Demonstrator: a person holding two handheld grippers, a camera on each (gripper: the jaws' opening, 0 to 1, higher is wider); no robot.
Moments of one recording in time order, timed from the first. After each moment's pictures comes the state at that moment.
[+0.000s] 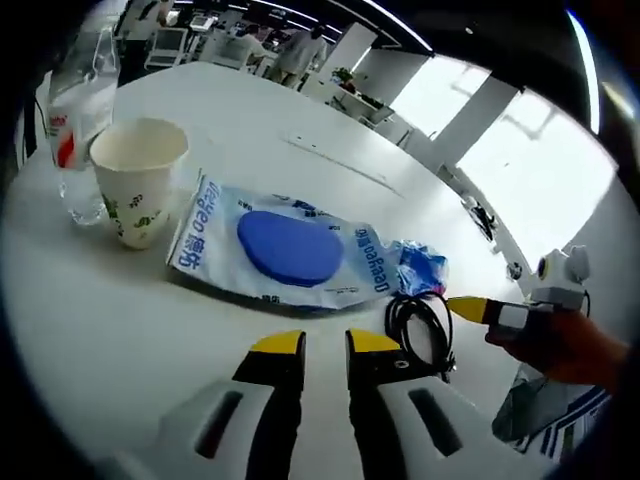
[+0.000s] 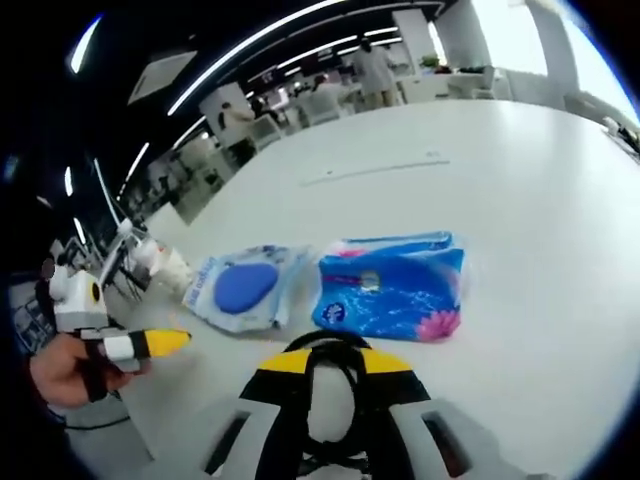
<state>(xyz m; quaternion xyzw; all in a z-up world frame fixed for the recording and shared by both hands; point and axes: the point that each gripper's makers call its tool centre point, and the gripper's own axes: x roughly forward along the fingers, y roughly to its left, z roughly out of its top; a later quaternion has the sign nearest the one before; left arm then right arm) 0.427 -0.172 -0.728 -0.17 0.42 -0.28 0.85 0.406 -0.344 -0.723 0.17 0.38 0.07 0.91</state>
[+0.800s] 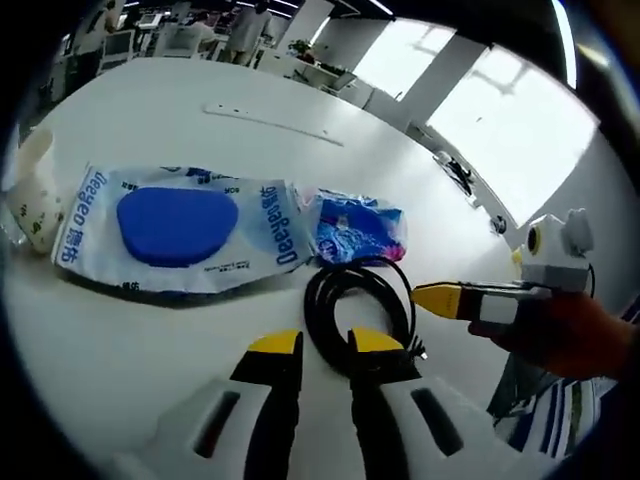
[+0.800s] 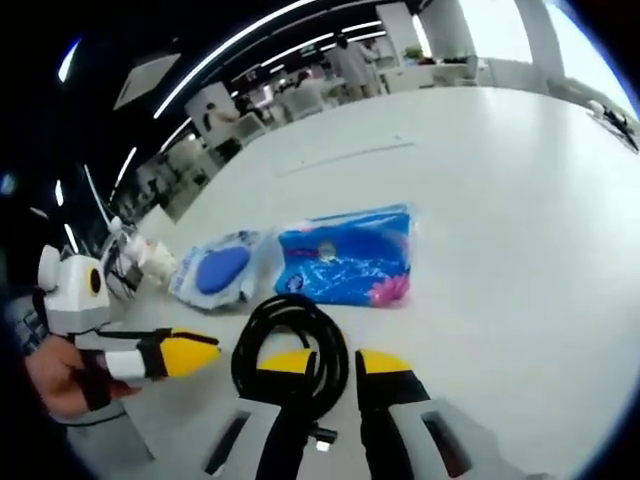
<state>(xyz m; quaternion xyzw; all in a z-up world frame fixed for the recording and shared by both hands) 0.396 -0.256 -0.742 -0.10 0.44 -0.35 0.82 0.383 -0.366 -0.743 0.18 0.40 0.05 0.90</state>
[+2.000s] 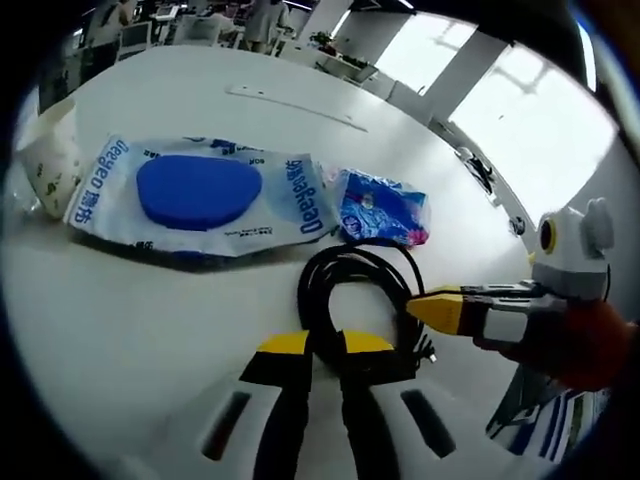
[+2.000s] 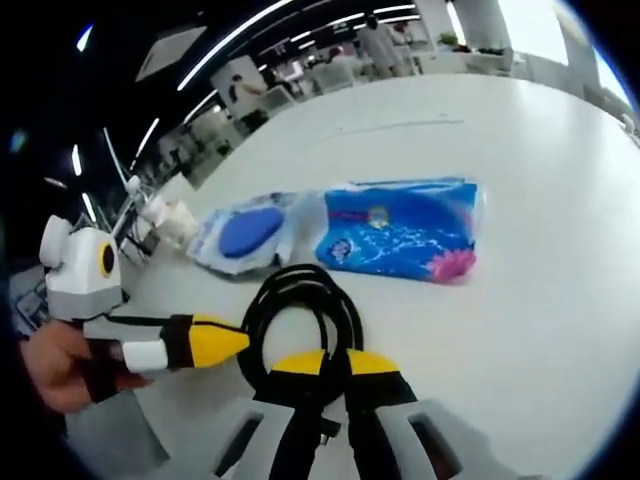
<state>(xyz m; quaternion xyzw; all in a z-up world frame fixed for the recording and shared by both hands) 0.385 -0.237 -0.759 -0.10 0.47 -0.30 0.82 0.375 -0.321 -0.756 0.15 0.43 0.12 0.88</state>
